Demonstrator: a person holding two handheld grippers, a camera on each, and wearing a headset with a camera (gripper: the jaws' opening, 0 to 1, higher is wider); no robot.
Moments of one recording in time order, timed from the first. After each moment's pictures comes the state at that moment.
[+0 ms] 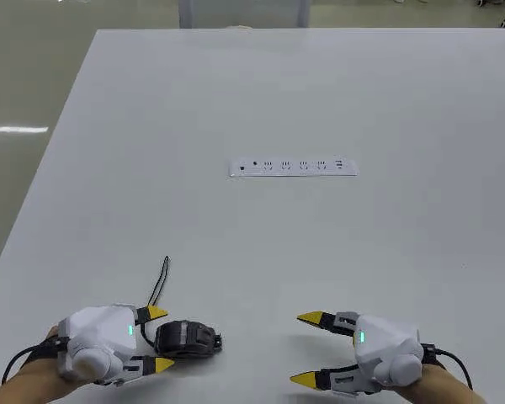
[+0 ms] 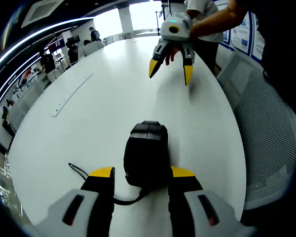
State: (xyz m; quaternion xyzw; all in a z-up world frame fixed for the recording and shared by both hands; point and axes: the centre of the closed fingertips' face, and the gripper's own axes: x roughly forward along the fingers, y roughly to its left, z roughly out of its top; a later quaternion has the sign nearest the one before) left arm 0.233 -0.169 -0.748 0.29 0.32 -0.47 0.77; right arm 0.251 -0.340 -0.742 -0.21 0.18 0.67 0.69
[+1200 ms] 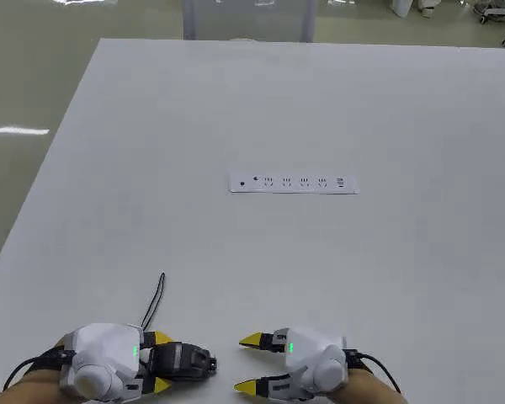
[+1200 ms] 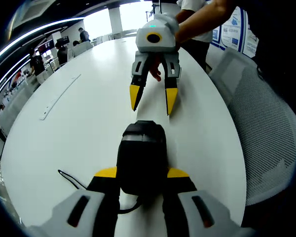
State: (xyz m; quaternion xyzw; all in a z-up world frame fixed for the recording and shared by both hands) left arm 0.233 -0.177 -0.761 0.28 0.33 -0.51 0.75; right arm 0.248 -0.259 -0.770 -0.20 0.18 0.71 0.65
